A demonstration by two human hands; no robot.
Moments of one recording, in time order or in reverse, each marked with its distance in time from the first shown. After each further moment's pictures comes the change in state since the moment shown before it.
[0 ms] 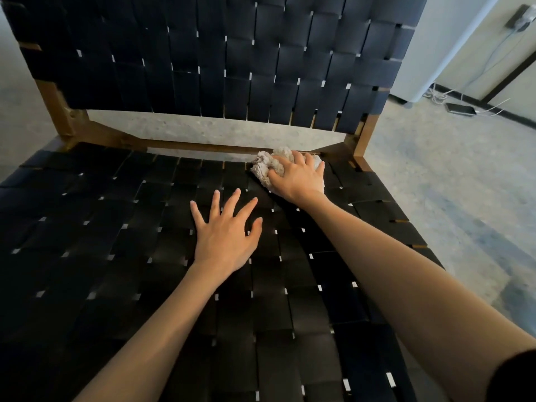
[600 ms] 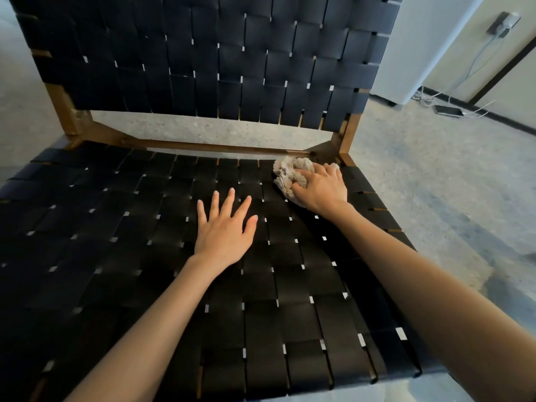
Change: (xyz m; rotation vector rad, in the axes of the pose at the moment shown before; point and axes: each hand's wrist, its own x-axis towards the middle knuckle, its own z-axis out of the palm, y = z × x) left_hand -0.021 0.014 -0.007 -0.013 -0.106 0.000; right_hand -0.062 0.053 -0.023 0.021 0.009 0.000
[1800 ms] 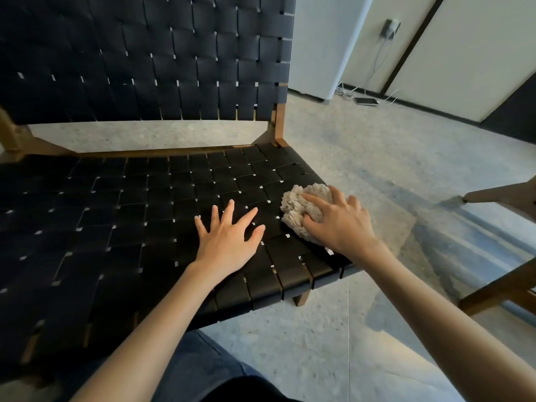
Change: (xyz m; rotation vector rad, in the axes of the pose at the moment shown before) left_hand -0.088 0.070 -0.005 -0.105 -0.111 0.201; right_hand -0.214 0.047 -0.043 -0.085 0.023 0.278
